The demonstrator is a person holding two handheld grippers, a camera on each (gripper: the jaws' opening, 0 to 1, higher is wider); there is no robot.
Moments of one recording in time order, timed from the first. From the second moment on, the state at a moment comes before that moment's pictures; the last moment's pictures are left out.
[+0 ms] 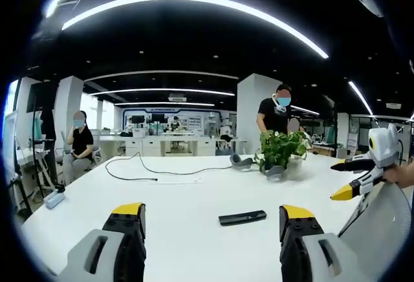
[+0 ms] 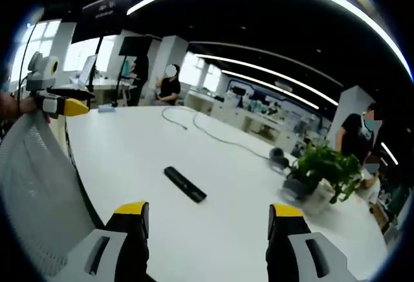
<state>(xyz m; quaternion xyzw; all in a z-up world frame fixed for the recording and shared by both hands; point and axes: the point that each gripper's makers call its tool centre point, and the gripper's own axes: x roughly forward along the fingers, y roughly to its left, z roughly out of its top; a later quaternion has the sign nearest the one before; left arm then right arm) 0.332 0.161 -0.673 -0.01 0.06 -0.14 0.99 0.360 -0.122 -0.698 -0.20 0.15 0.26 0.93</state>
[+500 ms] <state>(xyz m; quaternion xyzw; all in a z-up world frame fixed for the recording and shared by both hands) 0.332 0.150 -0.659 -0.01 0.06 -0.14 0.99 0.360 -0.123 -0.699 -0.20 0.15 0.26 0.93</state>
